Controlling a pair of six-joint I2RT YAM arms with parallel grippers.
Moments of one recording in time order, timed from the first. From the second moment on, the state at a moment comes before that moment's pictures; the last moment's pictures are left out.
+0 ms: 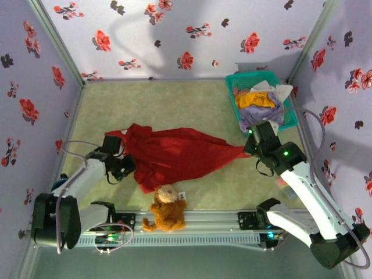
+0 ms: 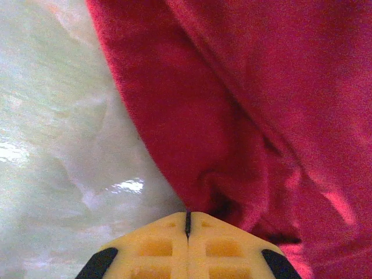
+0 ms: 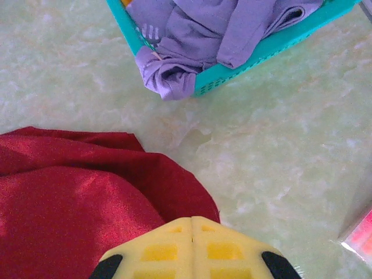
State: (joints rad) left arm -0.20 1.12 0.57 -0.67 0.25 -0.71; right arm 0.48 0.92 1.02 -1.05 0.34 0.71
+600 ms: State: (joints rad) left arm -0.07 1.22 1.47 -0.82 0.13 -0.58; right arm 0.44 1.19 1.59 -1.00 0.20 0.61
